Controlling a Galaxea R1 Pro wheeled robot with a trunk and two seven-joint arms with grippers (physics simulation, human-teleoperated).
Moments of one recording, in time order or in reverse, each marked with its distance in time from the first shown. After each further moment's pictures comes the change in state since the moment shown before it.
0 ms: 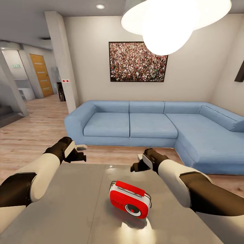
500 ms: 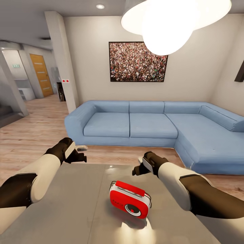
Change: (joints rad) left arm 0.008 -0.005 0.000 -0.001 0.000 0.000 0.000; right arm 0.027 0.000 0.002 0.000 0.086 0.000 0.001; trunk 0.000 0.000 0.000
